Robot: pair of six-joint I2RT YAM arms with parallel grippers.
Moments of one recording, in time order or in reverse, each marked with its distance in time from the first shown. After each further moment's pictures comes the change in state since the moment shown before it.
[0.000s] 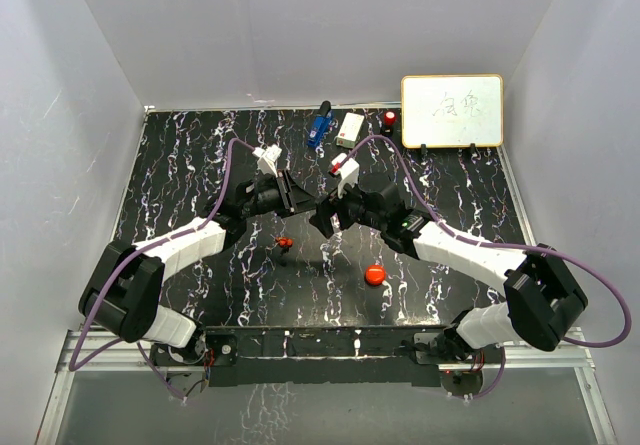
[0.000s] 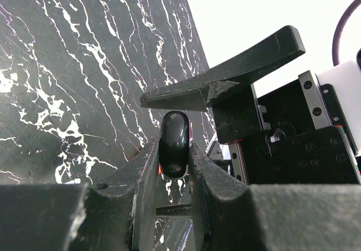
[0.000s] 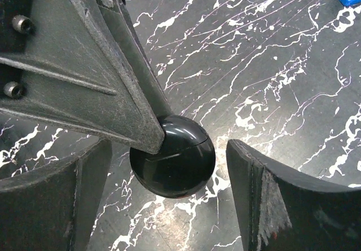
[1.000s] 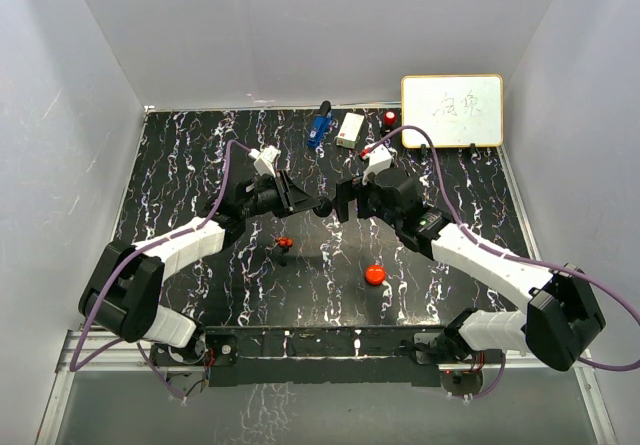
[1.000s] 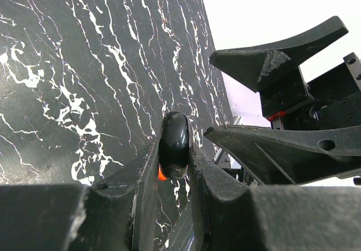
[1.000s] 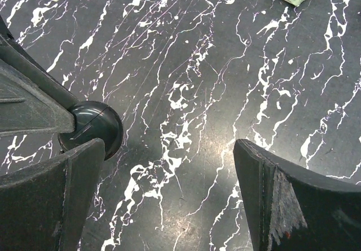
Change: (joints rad) left arm 0.013 0.000 0.000 -0.049 -0.053 0.007; right arm -0.059 -0.123 0.010 -0.163 0.274 0.128
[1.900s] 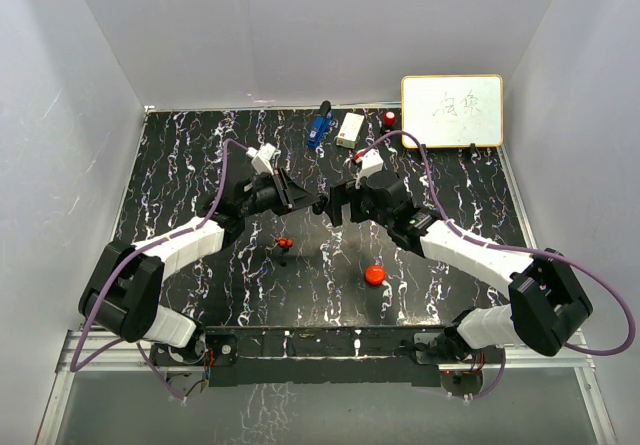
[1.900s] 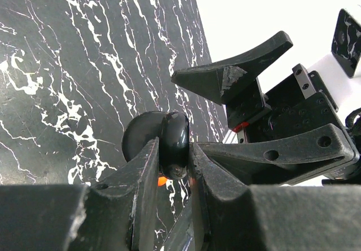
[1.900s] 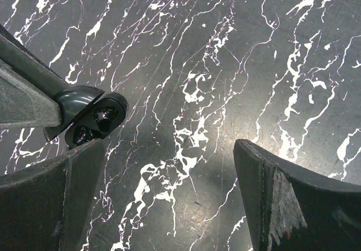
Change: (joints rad) left arm 0.004 0.000 0.000 0.029 -0.007 -0.027; right arm 0.000 0.093 -0.023 0.074 -0.064 0.055
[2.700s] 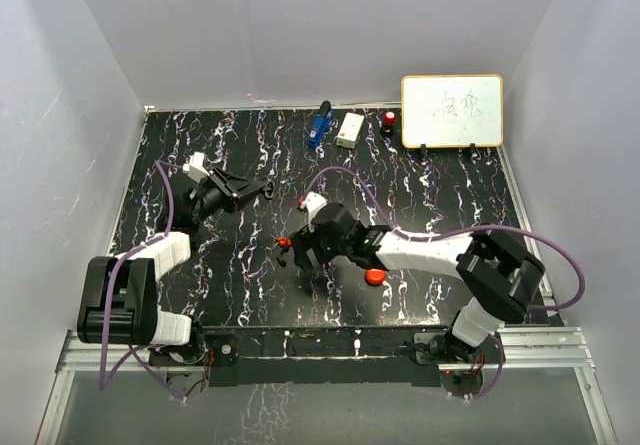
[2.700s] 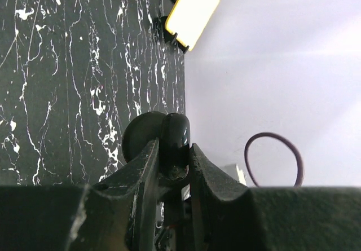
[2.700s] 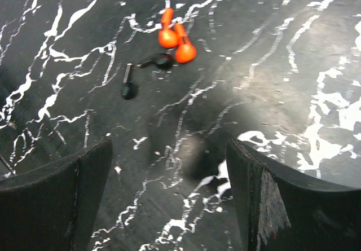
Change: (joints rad) left arm 0.417 -0.063 -0.206 0.213 0.131 -0.288; right arm 0.246 0.248 0.038 -0.023 -0.083 0.000
